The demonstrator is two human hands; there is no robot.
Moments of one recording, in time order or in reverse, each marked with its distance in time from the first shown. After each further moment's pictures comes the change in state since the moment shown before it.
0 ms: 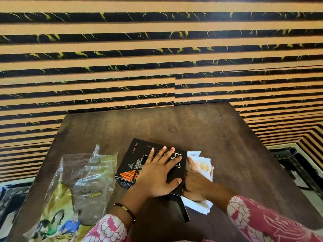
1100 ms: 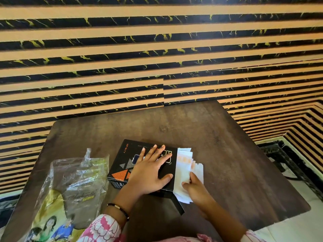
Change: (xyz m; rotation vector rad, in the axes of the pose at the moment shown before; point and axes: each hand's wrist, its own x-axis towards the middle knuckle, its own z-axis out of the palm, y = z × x) left_hand -0.001 0.003 0.001 -0.028 0.056 -0.021; right_hand -0.040 -0.038 -0.003 1.423 0.136 0.919
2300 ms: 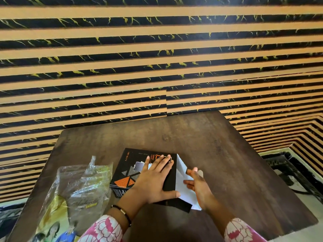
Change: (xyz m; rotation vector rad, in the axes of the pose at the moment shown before) left_hand -0.001 0.010 -0.006 0.111 -0.096 0.059; right_hand 0.038 -0.003 -0.010 0.277 0.069 0.006
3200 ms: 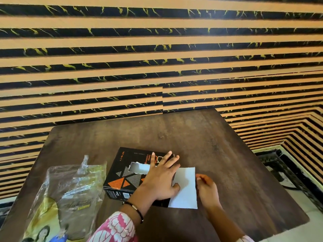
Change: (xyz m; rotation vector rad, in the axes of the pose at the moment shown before) left_hand 0.030 0.023 0.004 -0.059 0.013 0.038; right_hand -0.019 0.006 -0.018 -0.150 0.330 -0.182
